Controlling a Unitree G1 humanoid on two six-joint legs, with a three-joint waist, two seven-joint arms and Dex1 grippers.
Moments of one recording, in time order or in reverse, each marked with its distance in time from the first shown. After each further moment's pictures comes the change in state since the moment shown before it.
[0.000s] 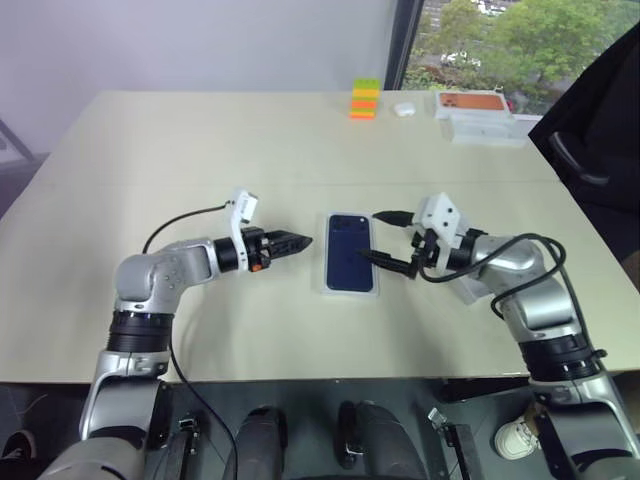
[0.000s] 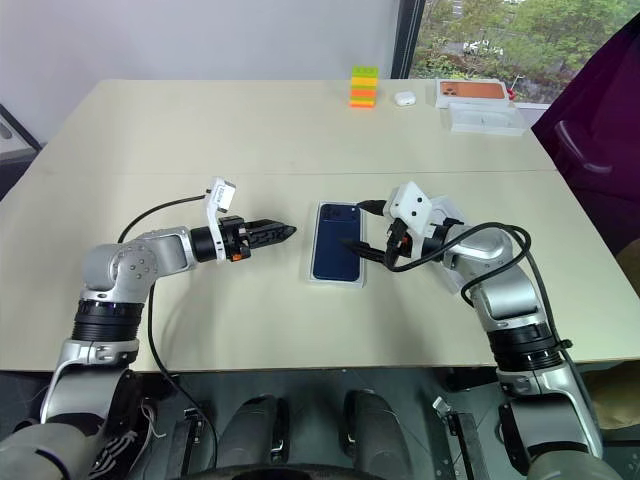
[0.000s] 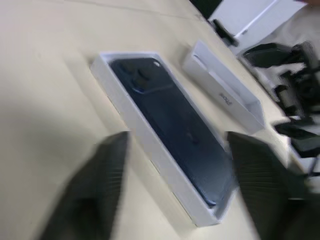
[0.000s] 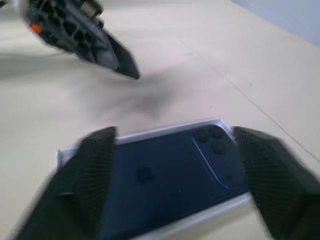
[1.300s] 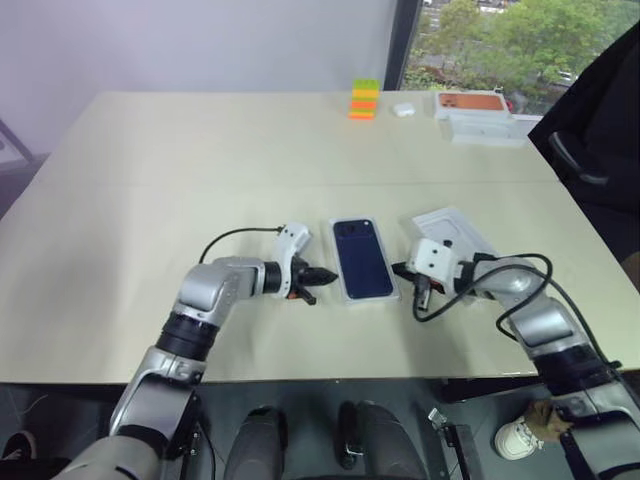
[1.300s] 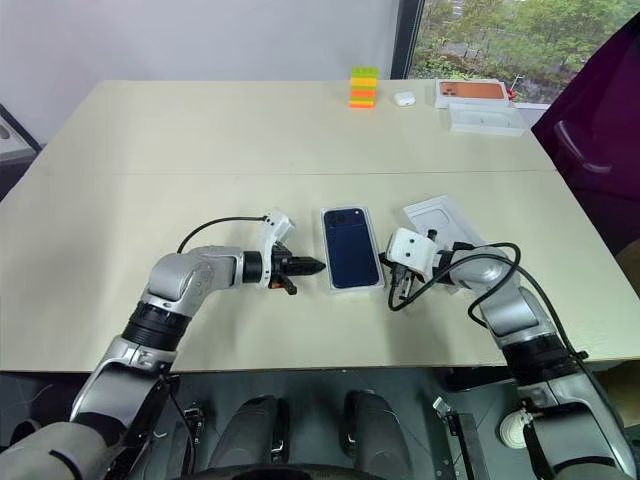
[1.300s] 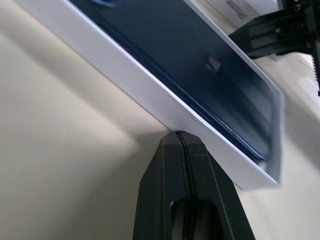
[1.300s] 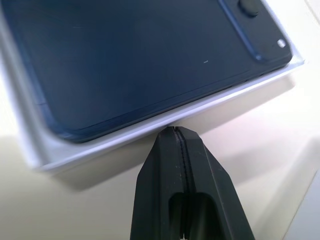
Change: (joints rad) left arm 0.005 -0.091 -0.276 0.023 0.256 -0.064 -0.049; right arm 0.115 -0.140 0.100 0.077 -0.294 -0.156 0.003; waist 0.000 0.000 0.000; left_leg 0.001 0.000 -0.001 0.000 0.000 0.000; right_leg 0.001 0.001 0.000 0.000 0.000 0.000
